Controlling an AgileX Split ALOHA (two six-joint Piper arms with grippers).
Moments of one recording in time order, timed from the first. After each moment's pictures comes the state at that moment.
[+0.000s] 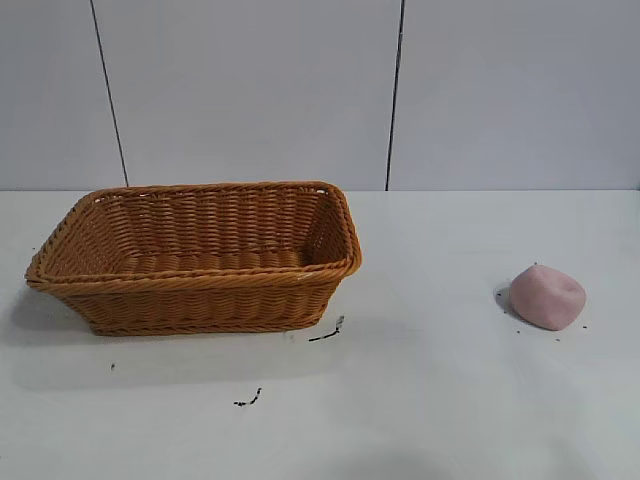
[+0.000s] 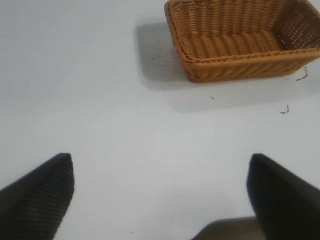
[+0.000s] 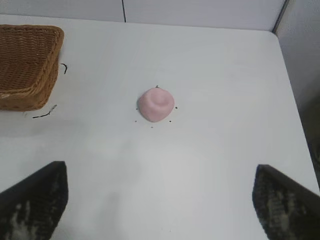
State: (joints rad) left arm -0.02 -0.01 -0.50 -0.04 1.07 0.08; right arm 0.05 0.93 -0.94 0.01 0.98 -0.02
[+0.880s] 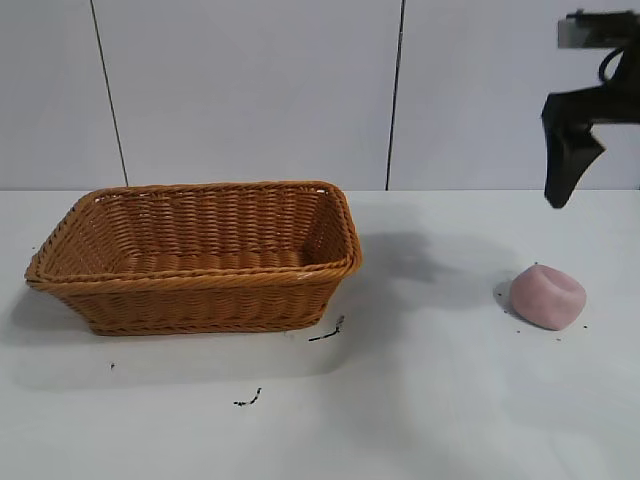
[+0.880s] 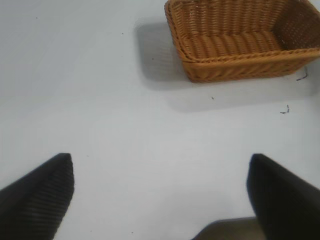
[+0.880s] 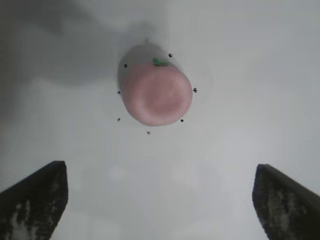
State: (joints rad) left arm -0.02 -0.01 -0.50 -0.04 1.07 0.08; right arm 0.05 2.03 -1.35 0.04 0.83 -0.08
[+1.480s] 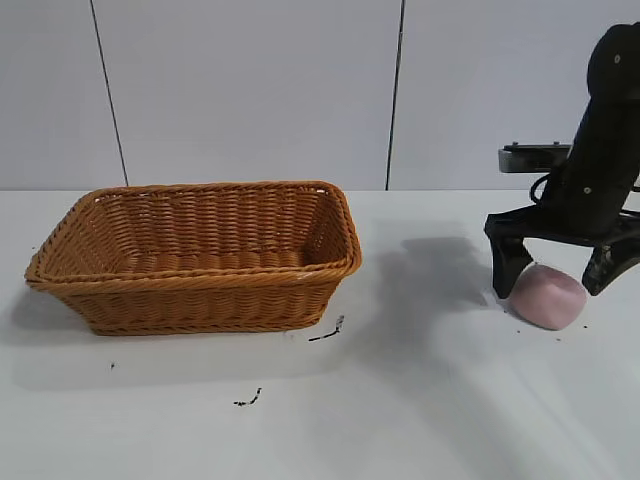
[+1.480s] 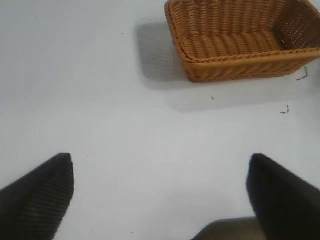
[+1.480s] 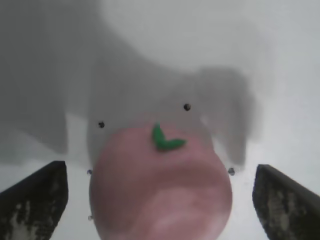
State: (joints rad) left arm -0.02 -0.01 -0.50 -0.04 1.07 0.08; right arm 0.05 2.13 -1.37 0.07 0.71 -0.09
